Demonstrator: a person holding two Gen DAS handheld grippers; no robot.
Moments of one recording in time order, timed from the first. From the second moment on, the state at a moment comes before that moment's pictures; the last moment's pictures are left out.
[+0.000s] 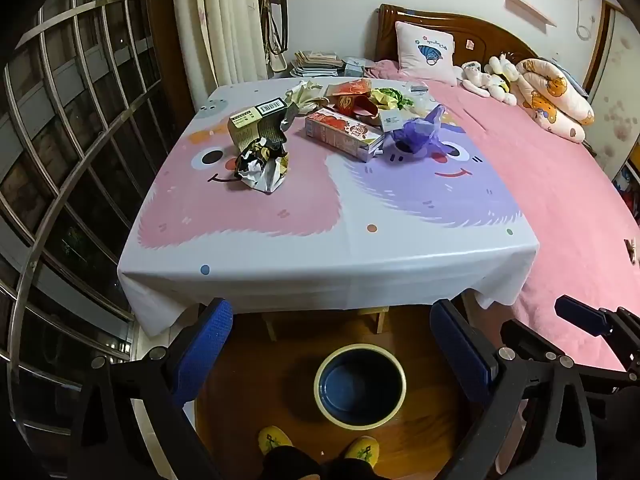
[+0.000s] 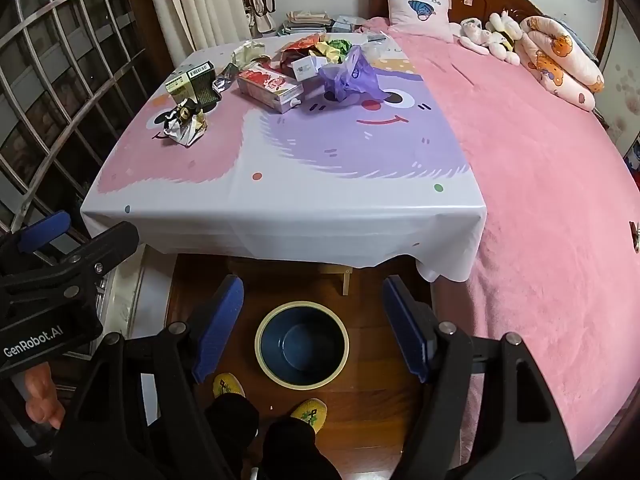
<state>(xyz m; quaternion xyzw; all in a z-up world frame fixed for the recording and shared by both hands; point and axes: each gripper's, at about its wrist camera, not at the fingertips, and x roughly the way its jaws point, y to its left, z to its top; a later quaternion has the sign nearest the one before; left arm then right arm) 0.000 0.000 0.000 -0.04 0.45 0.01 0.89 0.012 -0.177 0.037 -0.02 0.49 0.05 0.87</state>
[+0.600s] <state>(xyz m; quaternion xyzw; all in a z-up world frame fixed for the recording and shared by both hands) 0.010 -0.013 -0.006 -0.03 0.46 0.01 0.89 0.018 -0.184 0.030 -0.02 0.50 0.04 0.86</state>
